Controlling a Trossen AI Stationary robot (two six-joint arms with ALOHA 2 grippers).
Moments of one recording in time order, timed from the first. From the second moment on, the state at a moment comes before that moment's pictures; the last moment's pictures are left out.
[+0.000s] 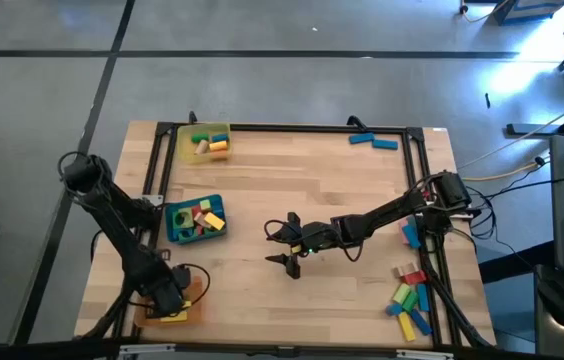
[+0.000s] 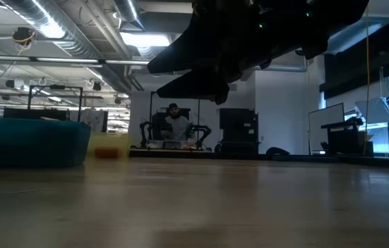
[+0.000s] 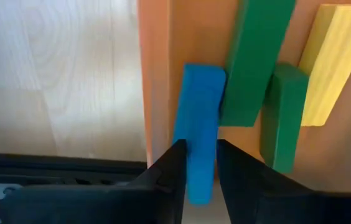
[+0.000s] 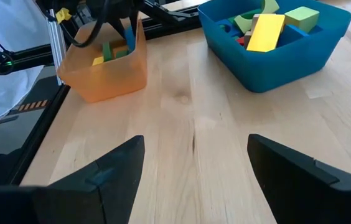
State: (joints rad) left arm -0.96 1.49 0.87 -0.94 0.21 -1.09; right arm 0.26 1.88 1.02 0.47 0.12 0.32
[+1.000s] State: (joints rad) left arm -0.79 1.17 0.92 -0.94 -0.16 -0.82; right arm 0.25 1.88 1.02 0.47 0.14 0.34
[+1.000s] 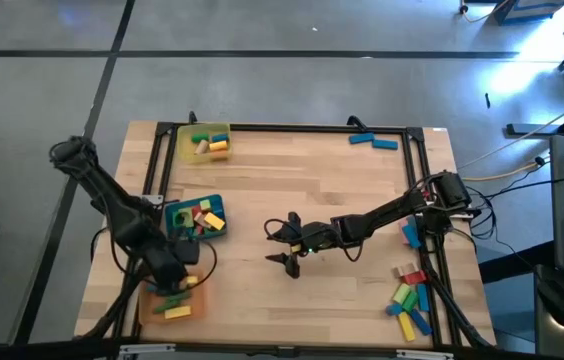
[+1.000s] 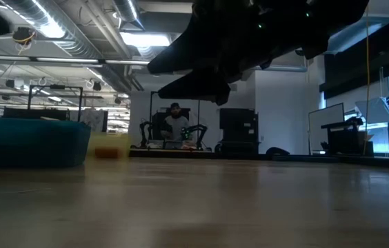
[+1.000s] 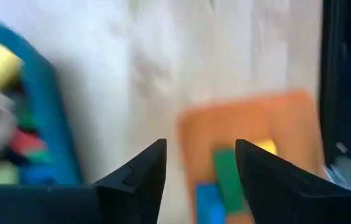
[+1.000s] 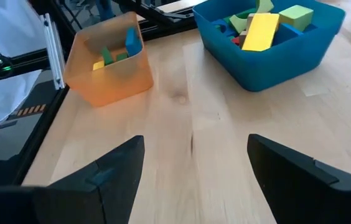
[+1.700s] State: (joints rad) left arm -0.29 1.10 0.78 -0.61 -0.12 -0.05; right arm -0.12 1.58 1.02 -0.29 0.25 0.31
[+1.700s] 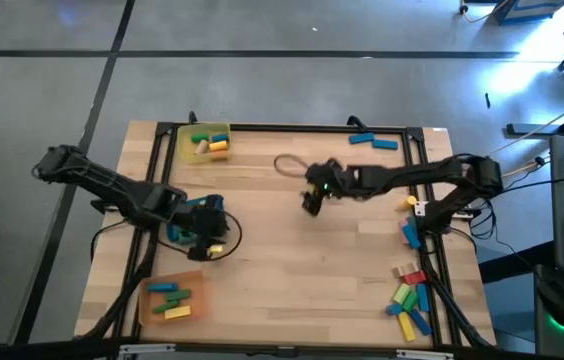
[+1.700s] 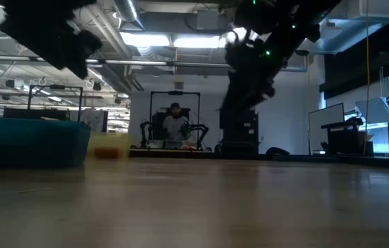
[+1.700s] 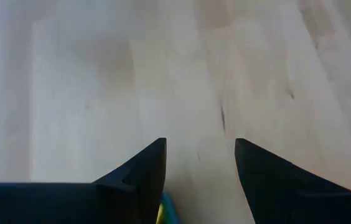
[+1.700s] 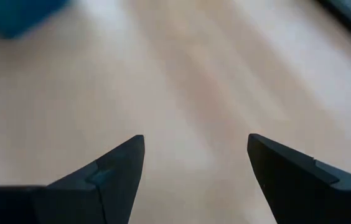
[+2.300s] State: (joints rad) left arm 0.08 1.12 0.53 0.13 0.00 0.19; right arm -0.71 1.58 1.02 -0.42 0.30 0.24
